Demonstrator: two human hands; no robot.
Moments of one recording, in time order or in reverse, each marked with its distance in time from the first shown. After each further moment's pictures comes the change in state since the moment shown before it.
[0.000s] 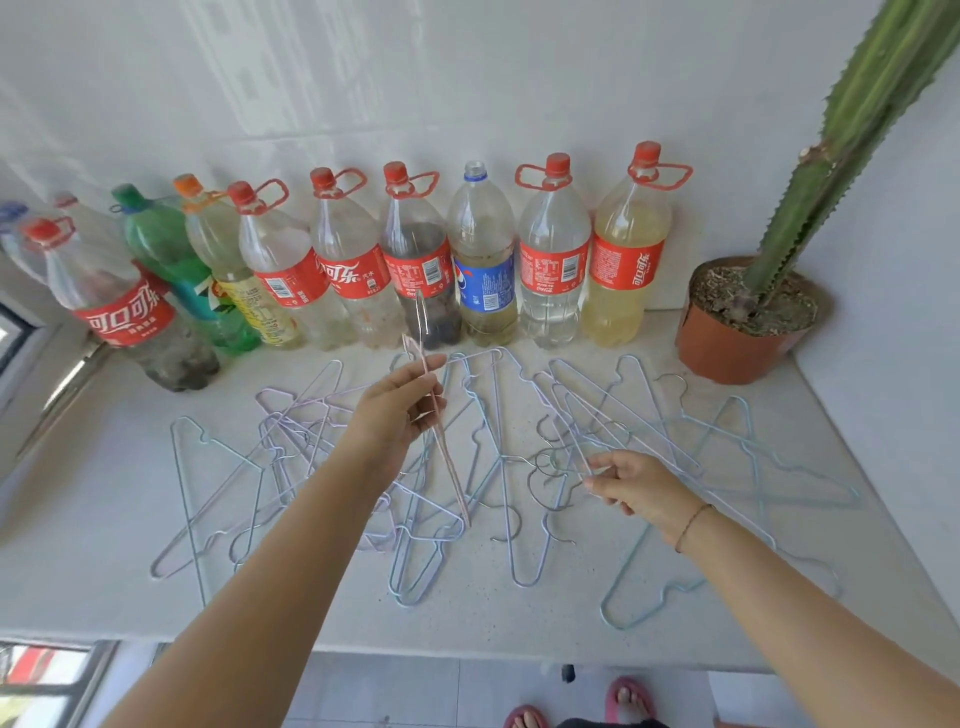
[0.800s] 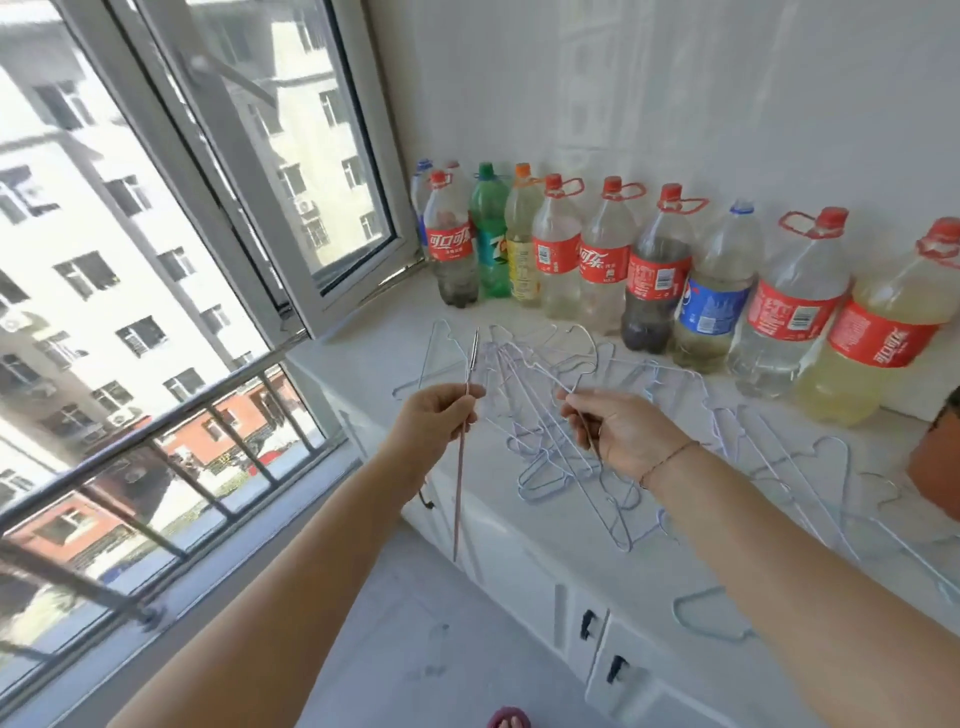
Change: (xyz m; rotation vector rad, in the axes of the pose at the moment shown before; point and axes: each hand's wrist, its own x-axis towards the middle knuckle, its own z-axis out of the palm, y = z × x) left_hand -0.235 -0.017 -0.031 0.334 0.609 0.188; right_hand -0.103 -0.119 0.110 0.360 -0.627 -0.060
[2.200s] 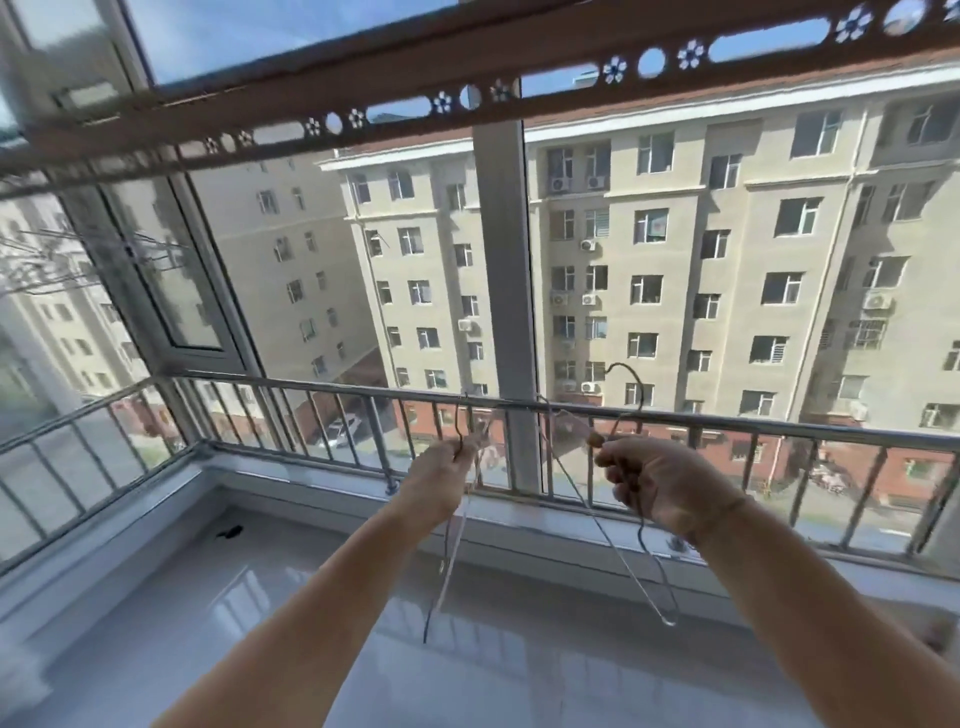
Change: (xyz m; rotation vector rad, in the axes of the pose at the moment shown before) left_hand -0.667 -0.099 -0.473 0.370 1.119 -0.353; right_hand -0.409 0.281 0.568 -0.372 -1.091 0.321
